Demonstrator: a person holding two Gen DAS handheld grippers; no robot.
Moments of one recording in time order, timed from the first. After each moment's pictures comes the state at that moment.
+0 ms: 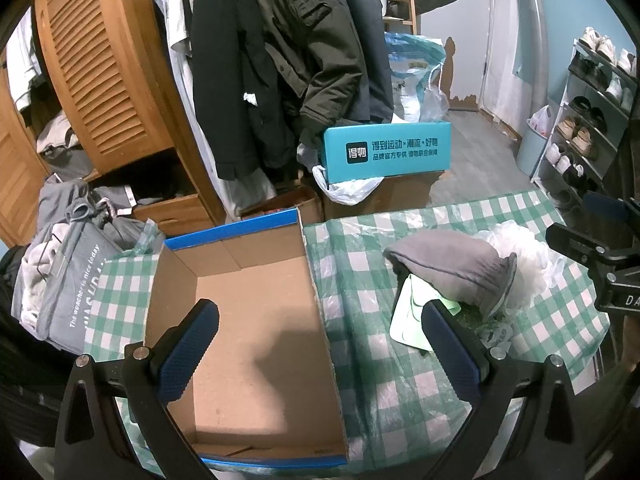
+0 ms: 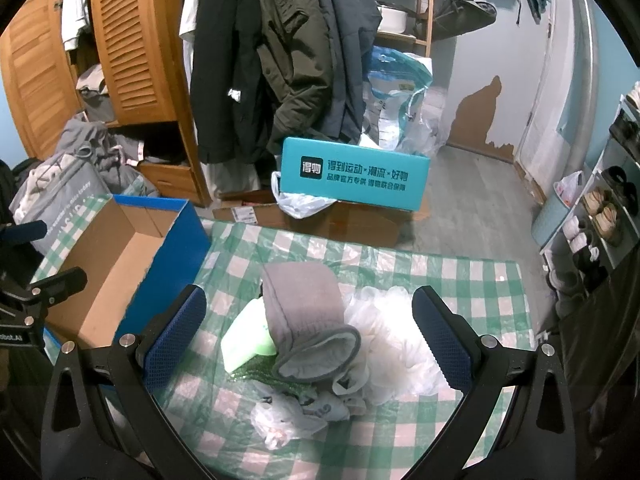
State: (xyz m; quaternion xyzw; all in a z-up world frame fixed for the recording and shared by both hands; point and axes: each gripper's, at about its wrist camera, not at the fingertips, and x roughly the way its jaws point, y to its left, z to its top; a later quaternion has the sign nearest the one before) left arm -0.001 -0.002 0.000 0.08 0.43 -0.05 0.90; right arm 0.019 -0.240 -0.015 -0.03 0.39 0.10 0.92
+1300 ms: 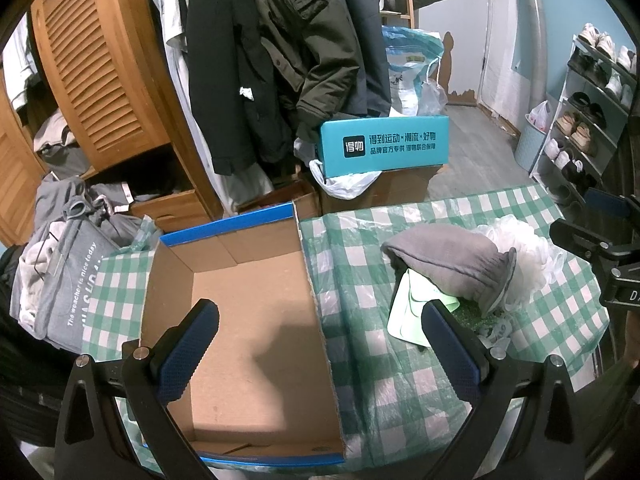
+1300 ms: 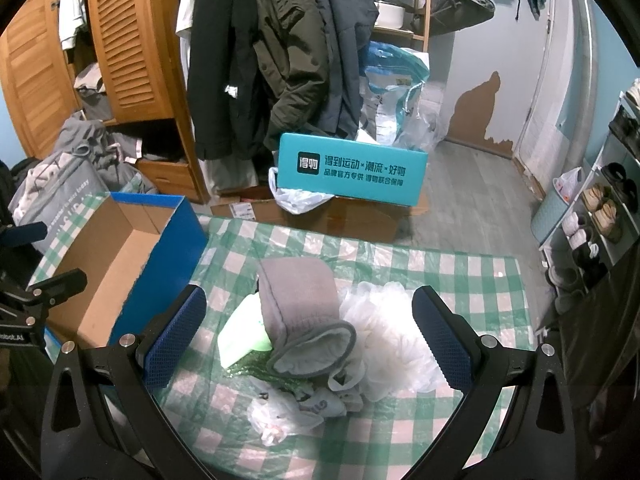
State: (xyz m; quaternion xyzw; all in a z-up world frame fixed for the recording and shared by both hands) left arm -0.002 -0.004 -0.003 0.08 0.43 -0.05 0.90; right arm 0.019 -0.246 -0.017 -0.03 0.39 0.10 0.91
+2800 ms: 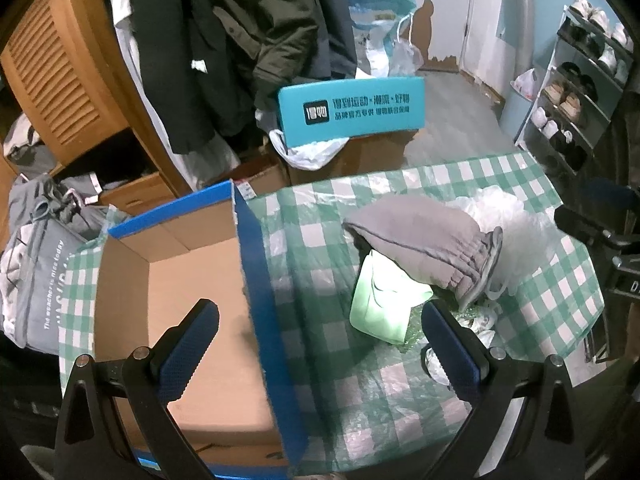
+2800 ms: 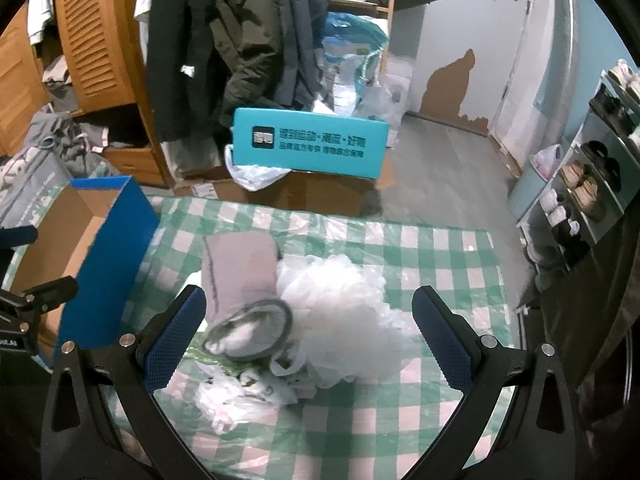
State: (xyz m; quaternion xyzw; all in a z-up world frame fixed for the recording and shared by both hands) left arm 0.026 -0.054 -0.037 0.09 0.50 -0.09 0.86; right arm 0.030 -0.292 -0.041 -0.03 0.43 0.05 0.90
